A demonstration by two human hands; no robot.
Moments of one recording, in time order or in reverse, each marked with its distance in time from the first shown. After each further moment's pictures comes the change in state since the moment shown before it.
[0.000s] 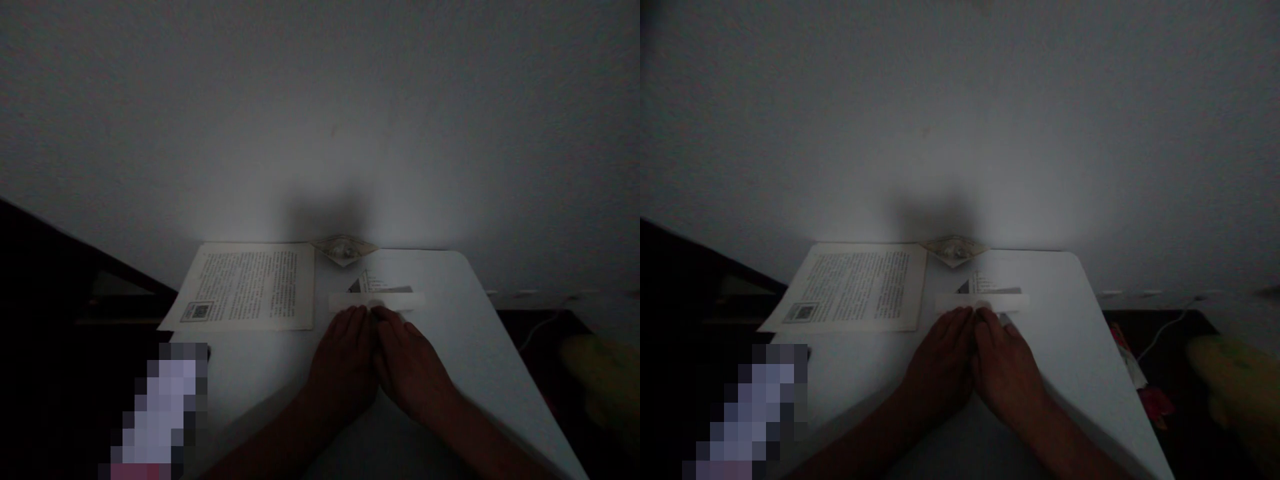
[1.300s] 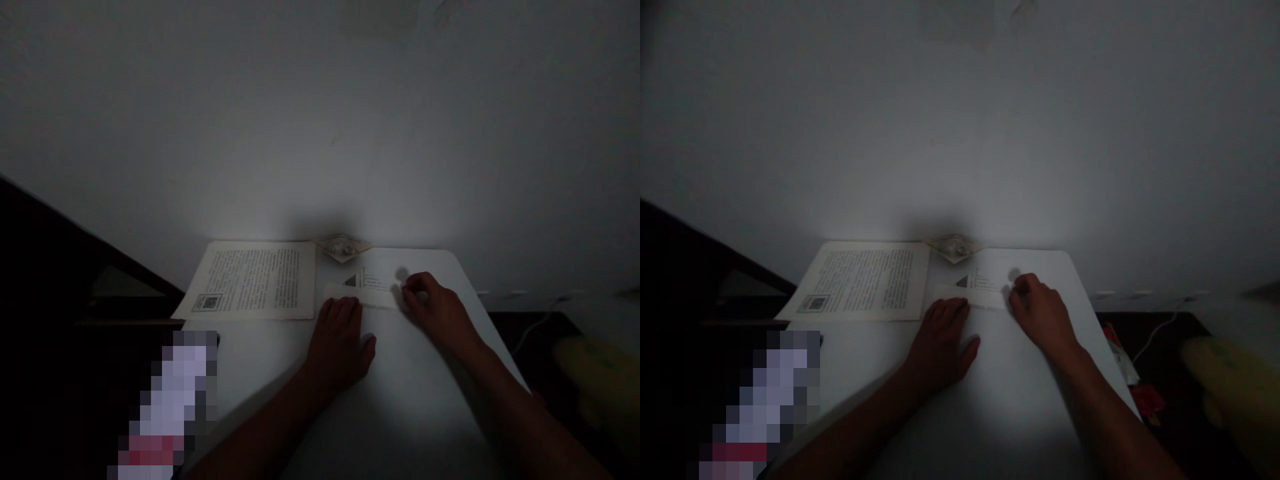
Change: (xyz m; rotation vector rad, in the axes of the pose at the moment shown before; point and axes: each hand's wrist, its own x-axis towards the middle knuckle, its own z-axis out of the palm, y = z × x) left_hand 0.002 -0.004 -0.011 -0.035 0.072 -0.085; right_hand 0.014 0.071 -0.025 0.201 0.095 0.456
